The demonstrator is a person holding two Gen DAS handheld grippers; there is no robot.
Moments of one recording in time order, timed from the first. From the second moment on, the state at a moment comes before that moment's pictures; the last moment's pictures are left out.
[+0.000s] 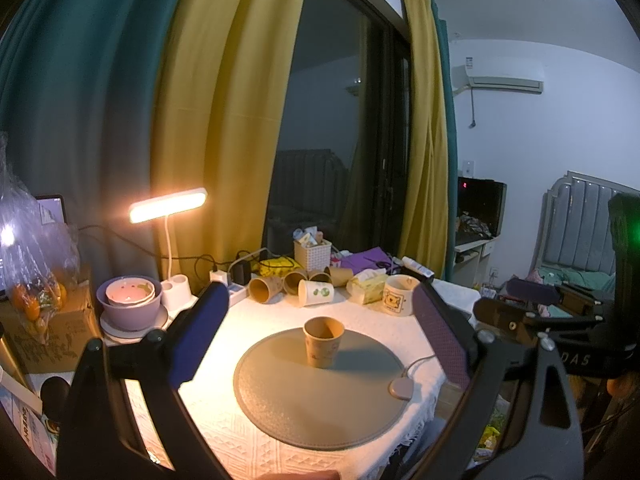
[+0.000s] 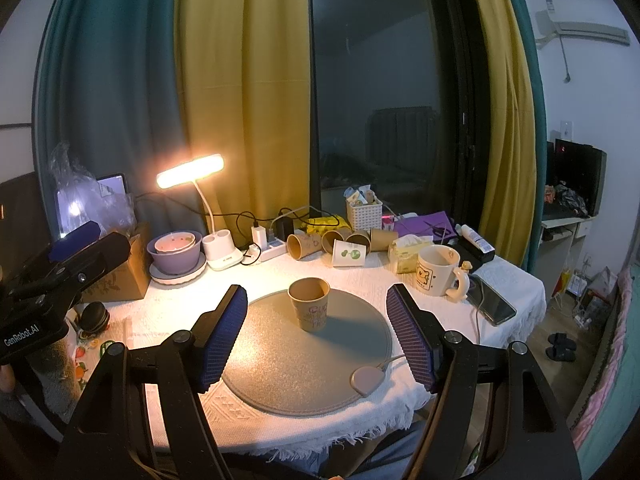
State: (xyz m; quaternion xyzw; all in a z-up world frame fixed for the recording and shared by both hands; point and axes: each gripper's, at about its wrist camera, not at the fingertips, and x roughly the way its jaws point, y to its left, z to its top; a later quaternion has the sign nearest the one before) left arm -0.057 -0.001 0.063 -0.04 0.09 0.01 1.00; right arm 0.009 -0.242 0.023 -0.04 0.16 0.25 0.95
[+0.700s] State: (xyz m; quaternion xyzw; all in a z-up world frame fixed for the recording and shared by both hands) left arm -0.057 0.000 0.063 -0.04 0.09 0.01 1.00; right arm 0.009 -0.240 0.021 -0.04 0.17 0.25 0.95
